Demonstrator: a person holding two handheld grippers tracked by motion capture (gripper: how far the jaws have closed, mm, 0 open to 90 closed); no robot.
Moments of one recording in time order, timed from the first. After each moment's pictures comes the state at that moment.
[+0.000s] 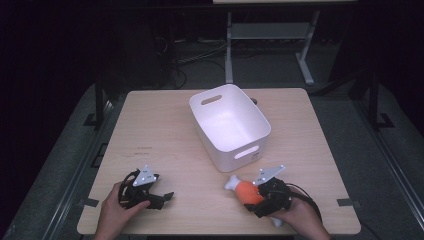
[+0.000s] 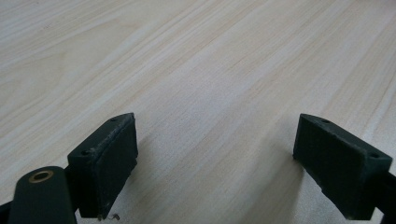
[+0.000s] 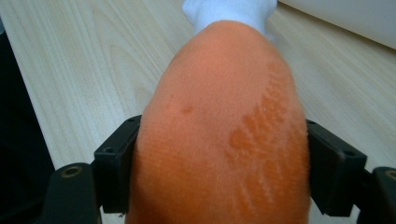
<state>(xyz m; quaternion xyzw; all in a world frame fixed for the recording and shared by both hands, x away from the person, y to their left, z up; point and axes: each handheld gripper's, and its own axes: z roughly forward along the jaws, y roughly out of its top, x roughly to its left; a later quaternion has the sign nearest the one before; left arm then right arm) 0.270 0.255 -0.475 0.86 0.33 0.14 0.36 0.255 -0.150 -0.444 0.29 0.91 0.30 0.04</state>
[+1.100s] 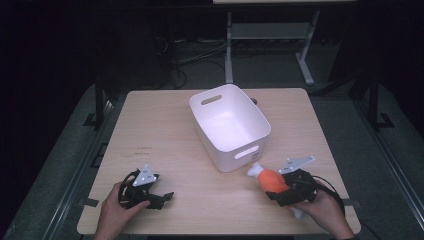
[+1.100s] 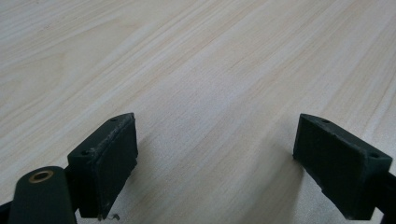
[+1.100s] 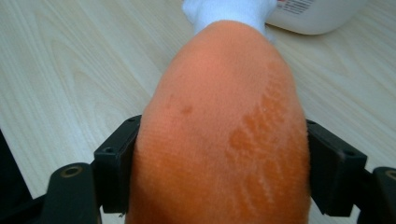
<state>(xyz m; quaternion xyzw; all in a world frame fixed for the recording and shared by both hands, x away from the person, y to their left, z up) 0.270 0.255 -0.475 0.86 0.33 0.14 0.36 0.266 -0.211 -0.425 0.34 0.89 0.30 0.08</state>
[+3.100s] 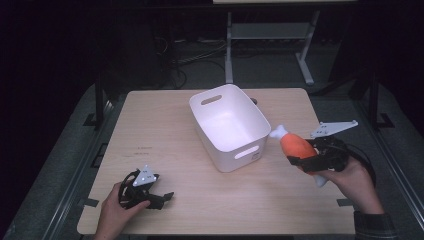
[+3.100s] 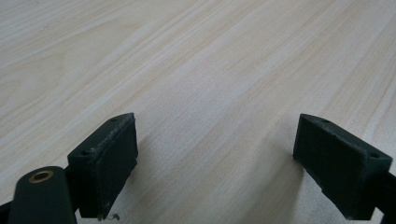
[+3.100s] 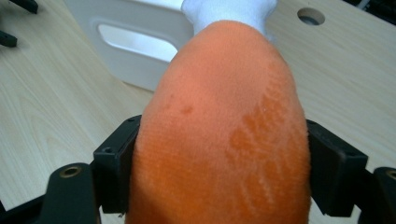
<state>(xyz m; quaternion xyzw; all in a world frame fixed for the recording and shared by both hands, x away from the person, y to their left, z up) 0.270 0.255 -0.475 0.86 0.33 0.14 0.37 0.300 -0.262 -0.336 0.37 0.85 0.35 0.15</state>
